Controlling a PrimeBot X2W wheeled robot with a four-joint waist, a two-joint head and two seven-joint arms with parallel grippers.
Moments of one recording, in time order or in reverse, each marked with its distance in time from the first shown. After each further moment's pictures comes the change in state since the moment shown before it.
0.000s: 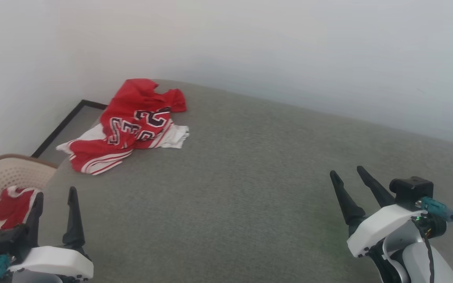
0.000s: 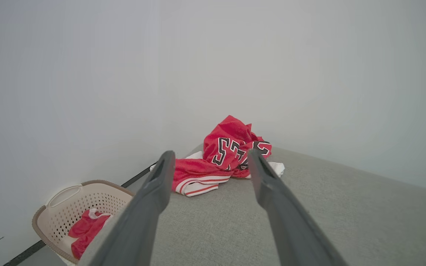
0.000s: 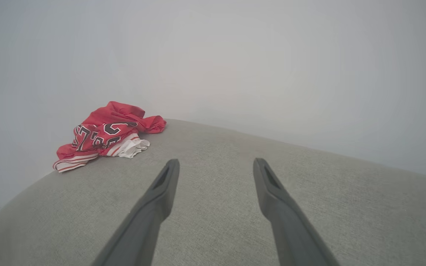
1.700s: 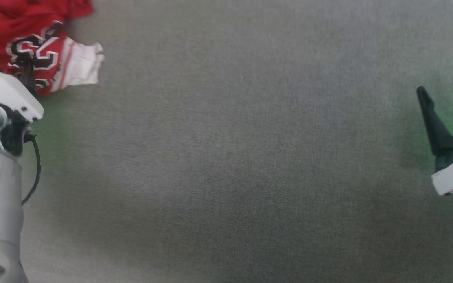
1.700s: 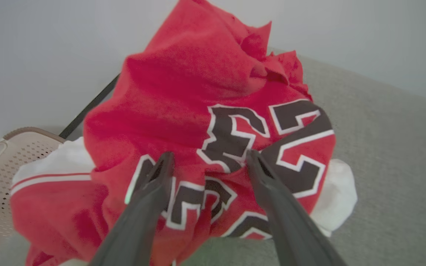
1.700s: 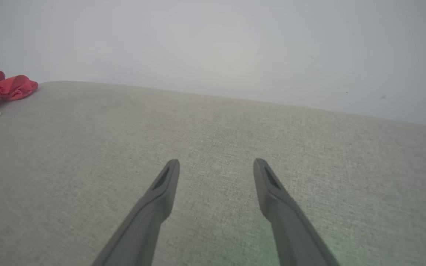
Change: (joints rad) left arm -0.889 0.178 -0.042 0.761 -0.146 0.002 0.288; right arm -0.102 -0.234 -0.155 -0.317 0.018 0.000 0.119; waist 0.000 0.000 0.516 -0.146
